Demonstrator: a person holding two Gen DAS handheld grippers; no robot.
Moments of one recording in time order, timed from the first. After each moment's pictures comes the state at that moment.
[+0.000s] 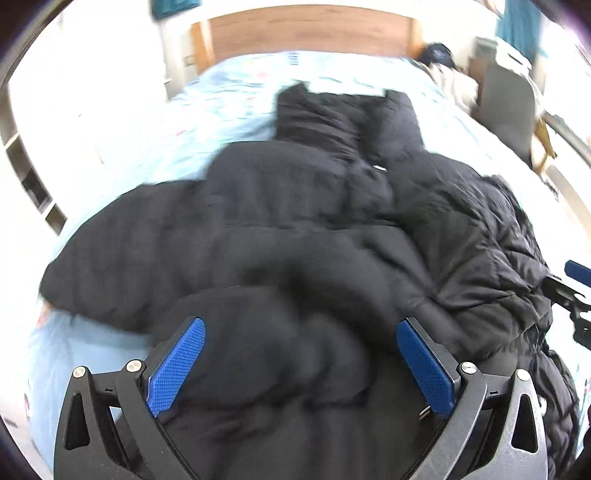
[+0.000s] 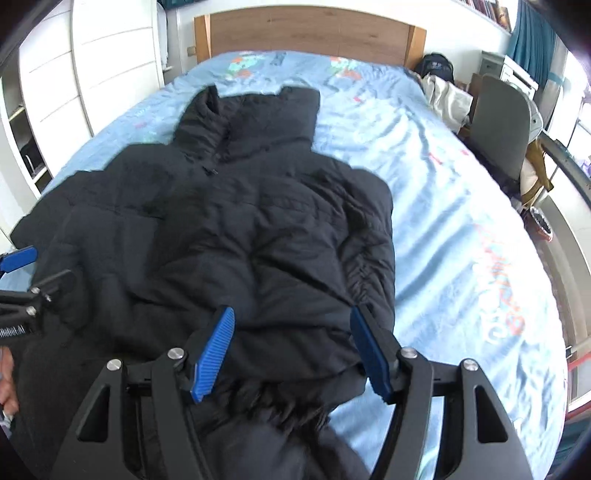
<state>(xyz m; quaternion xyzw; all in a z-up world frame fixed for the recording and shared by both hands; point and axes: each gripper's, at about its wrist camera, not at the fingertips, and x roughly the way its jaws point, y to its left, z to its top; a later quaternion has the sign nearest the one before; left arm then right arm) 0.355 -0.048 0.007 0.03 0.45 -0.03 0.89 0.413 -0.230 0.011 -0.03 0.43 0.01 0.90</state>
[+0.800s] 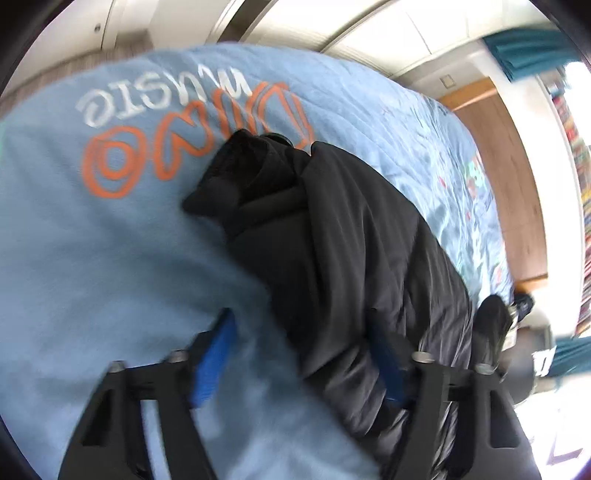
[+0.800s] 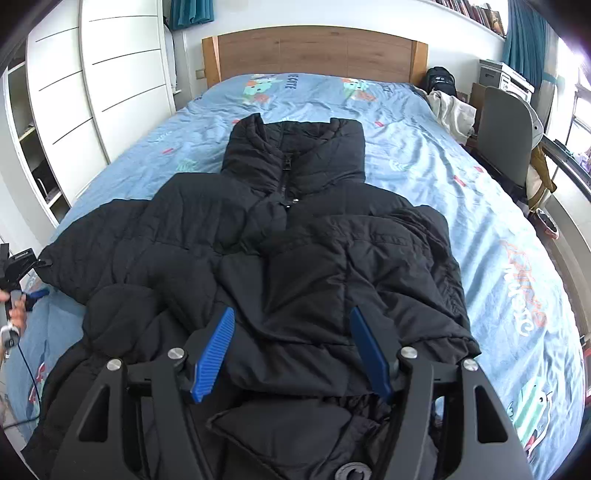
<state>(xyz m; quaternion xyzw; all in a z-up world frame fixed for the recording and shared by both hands) 0.396 0.383 -0.093 -0.47 0.43 0.10 0.76 0.418 -0.150 0.021 0.00 0.41 0.00 0.91</state>
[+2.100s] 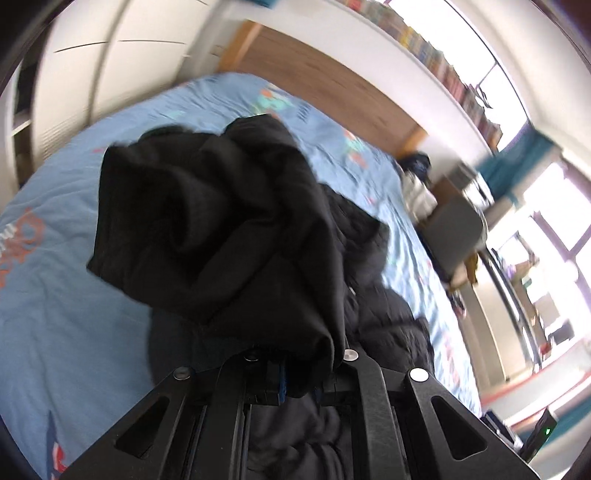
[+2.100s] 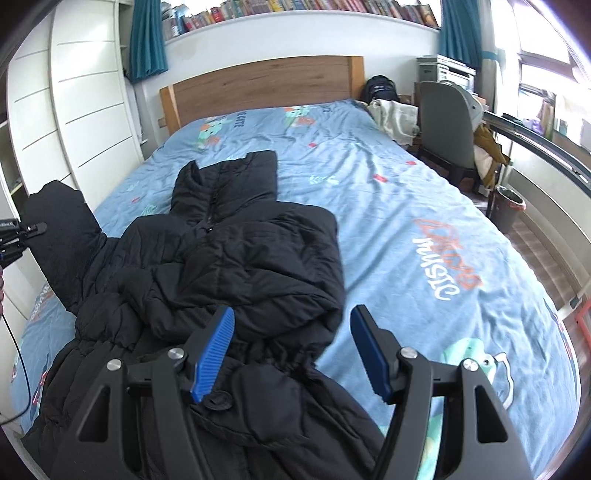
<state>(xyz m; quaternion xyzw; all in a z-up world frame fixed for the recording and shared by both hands) 0.409 0.085 0.093 -0.21 0.39 -0.16 0.88 0.300 -0.285 0.056 0.07 0.34 -0.05 0.94</state>
